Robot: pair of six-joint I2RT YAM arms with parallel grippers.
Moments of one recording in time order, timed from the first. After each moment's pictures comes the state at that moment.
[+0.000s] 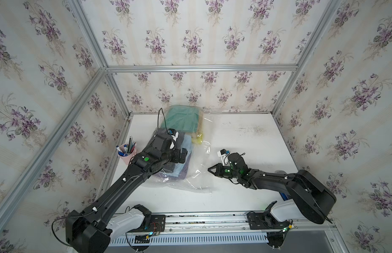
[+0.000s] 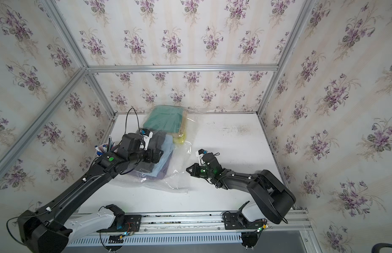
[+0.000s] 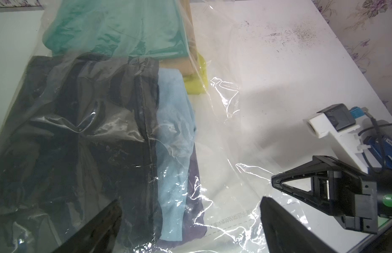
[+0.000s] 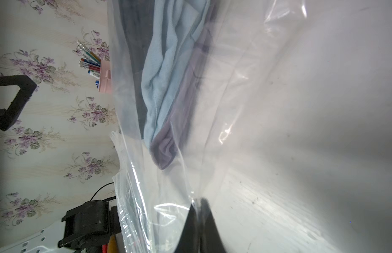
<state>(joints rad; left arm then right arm) -0.48 1.13 1.01 -0.66 -0.01 -0.26 0.70 1.41 0.47 0.33 -0.39 0.89</state>
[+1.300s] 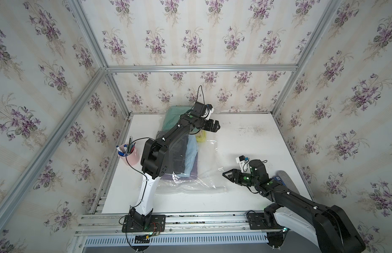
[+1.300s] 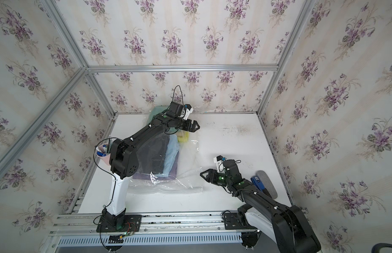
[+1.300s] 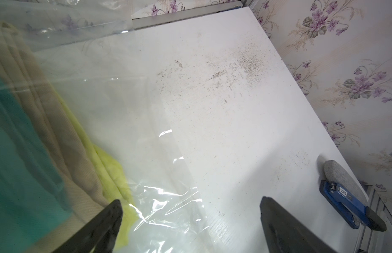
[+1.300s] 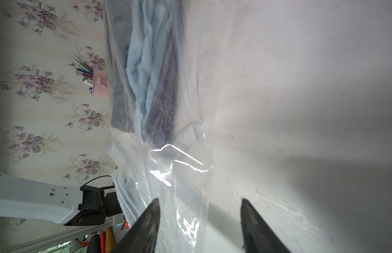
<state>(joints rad) -0.51 2.22 2.05 -0.63 0.31 -0.21 0.44 1.03 0.24 0.12 -0.59 0.78</state>
